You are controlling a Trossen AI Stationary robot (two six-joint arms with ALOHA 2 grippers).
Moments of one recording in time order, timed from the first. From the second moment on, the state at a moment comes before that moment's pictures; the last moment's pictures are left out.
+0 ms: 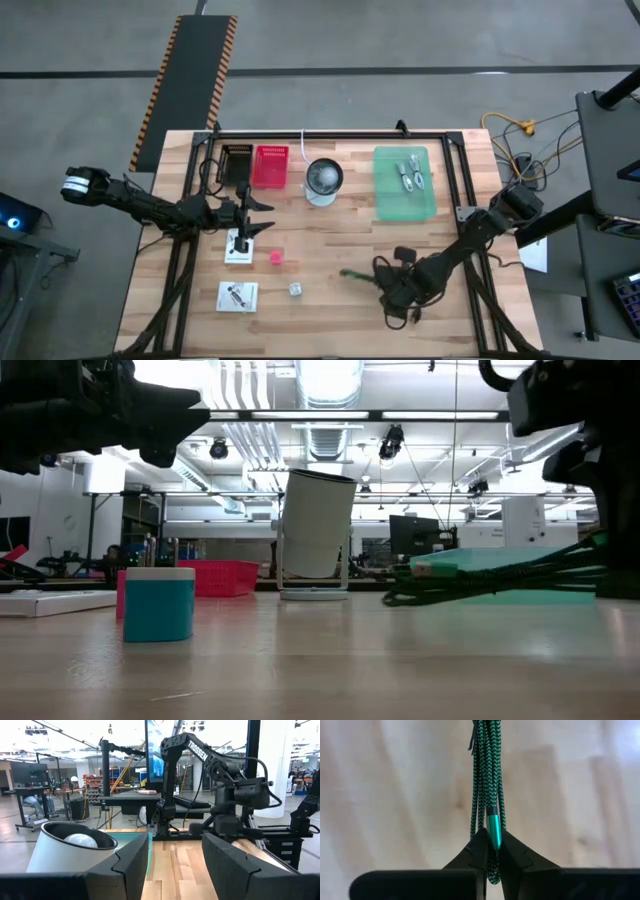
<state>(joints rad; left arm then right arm) -0.13 0.94 0.08 1.09 -0.14 0.03 0.64 1.73 1.09 -0.80 0.21 0.92</state>
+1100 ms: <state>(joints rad) -0.13 0.94 0.08 1.09 -0.14 0.03 0.65 1.51 1.08 -1.22 0.57 1.05</state>
